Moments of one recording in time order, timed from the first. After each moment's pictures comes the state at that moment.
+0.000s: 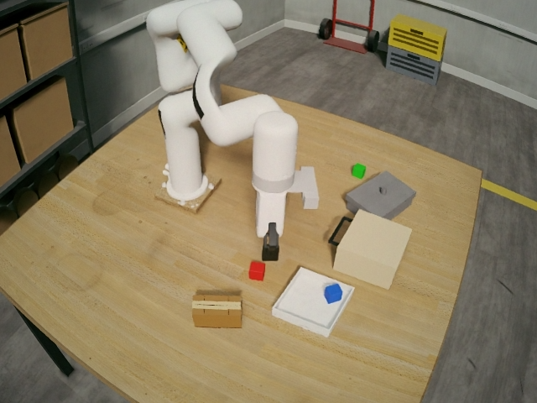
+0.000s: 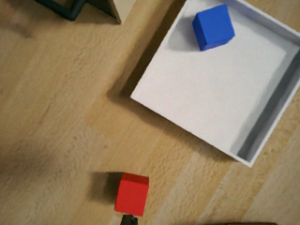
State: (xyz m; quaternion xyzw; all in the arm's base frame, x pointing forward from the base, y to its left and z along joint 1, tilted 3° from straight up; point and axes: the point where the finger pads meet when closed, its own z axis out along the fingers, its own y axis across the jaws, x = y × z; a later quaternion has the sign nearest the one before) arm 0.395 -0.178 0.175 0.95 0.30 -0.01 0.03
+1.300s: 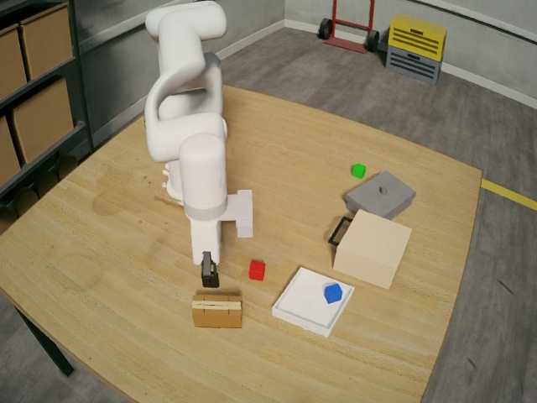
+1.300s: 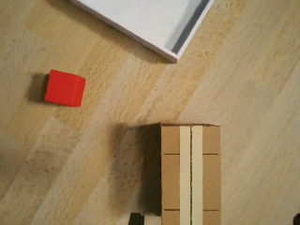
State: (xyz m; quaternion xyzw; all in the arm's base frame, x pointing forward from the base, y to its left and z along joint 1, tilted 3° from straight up) arm 0.343 -0.305 0.186 0.95 0.30 -0.01 0.02
